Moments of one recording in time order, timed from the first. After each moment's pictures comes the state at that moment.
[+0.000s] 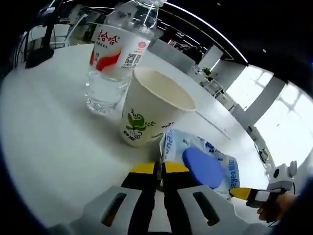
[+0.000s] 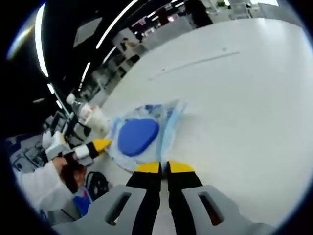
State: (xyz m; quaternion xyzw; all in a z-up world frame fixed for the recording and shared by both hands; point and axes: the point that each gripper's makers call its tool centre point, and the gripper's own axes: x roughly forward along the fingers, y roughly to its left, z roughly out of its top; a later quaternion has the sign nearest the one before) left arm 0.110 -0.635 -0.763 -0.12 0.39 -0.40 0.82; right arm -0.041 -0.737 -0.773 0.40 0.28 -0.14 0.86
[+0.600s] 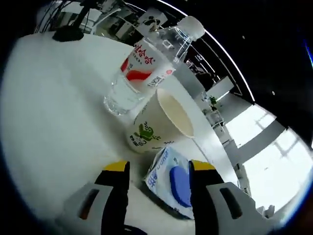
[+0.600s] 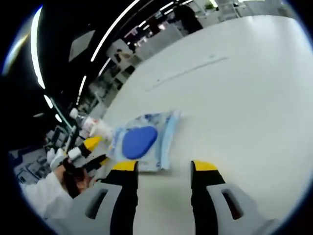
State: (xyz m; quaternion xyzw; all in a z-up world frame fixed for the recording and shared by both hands) left arm 0.114 -0.621 -0.725 -0.31 0.38 -0.34 0.80; right arm -0.073 -0.745 -0.752 0.41 0.24 -0.17 0.86
